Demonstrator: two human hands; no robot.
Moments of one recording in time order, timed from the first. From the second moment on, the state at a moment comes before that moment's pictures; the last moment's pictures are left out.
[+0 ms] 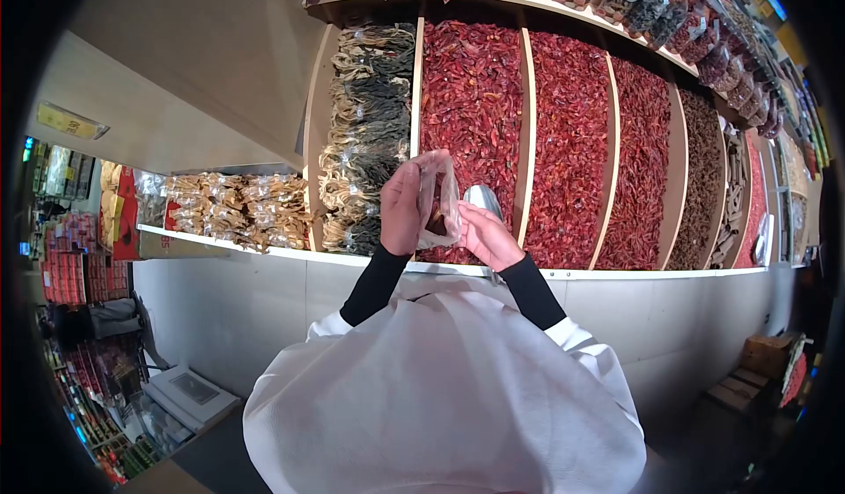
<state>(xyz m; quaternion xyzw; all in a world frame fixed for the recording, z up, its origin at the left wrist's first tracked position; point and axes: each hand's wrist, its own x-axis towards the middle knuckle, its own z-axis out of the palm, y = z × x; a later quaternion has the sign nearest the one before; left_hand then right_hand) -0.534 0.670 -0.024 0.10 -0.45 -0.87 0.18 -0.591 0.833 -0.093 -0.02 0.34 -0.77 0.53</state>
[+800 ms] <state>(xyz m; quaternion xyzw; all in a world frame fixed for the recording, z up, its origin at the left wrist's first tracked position) -0.547 0.684 -0.042 -0.02 -0.68 -0.73 -0.01 -0.577 0.836 -0.025 -0.09 0.57 -0.77 0.28</state>
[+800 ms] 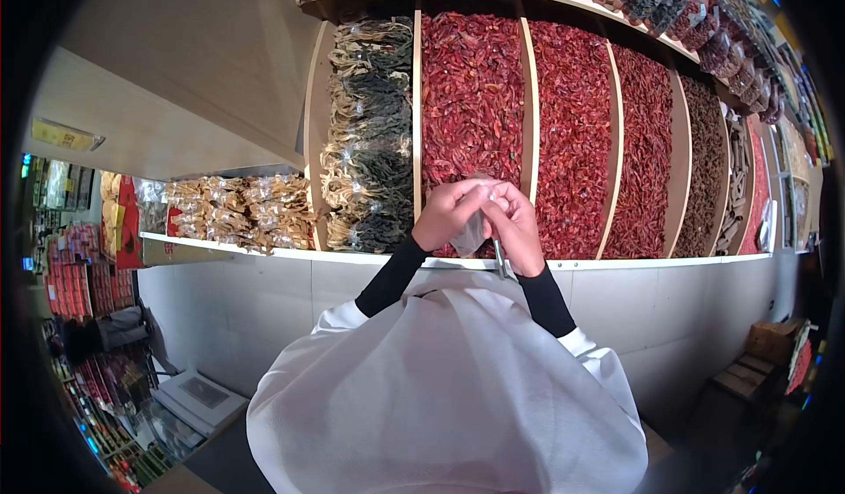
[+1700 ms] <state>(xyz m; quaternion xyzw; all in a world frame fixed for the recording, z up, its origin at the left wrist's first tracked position) -0.526 0.693 0.020 -0.32 -0.89 -0.28 0.17 -0.597 0.841 -0.064 -0.52 0.68 -0.50 0.14</state>
